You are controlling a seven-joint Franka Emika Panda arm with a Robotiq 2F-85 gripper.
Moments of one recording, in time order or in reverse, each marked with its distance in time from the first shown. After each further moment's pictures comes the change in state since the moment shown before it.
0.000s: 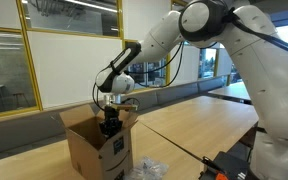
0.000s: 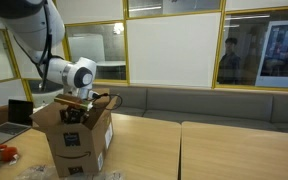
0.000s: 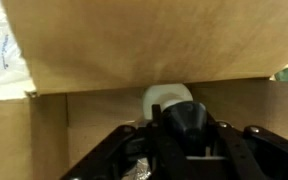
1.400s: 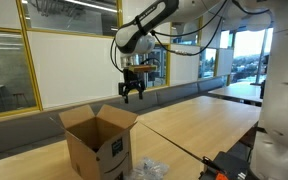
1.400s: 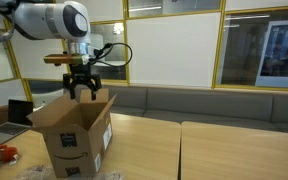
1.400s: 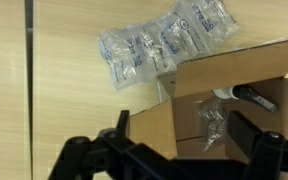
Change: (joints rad) arm -0.002 -0.497 -0.097 -0.197 -0.255 -0.191 0.284
